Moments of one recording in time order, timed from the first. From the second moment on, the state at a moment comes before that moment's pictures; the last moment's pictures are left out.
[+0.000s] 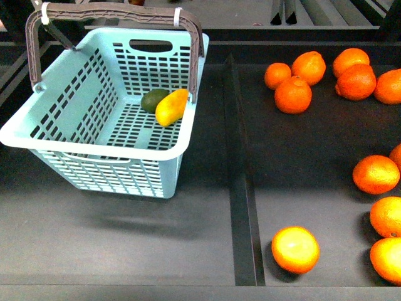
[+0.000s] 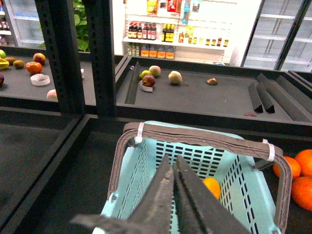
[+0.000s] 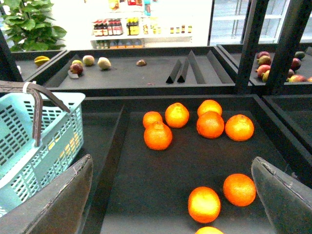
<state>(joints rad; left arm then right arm) -0.19 1.36 0.40 0.94 -0.18 -0.04 0.00 0.00 0.02 0.00 0.00 0.00</state>
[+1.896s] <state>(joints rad) 0.00 0.02 0.01 0.01 0.00 -0.01 0.00 0.00 0.02 0.00 0.00 0.00</state>
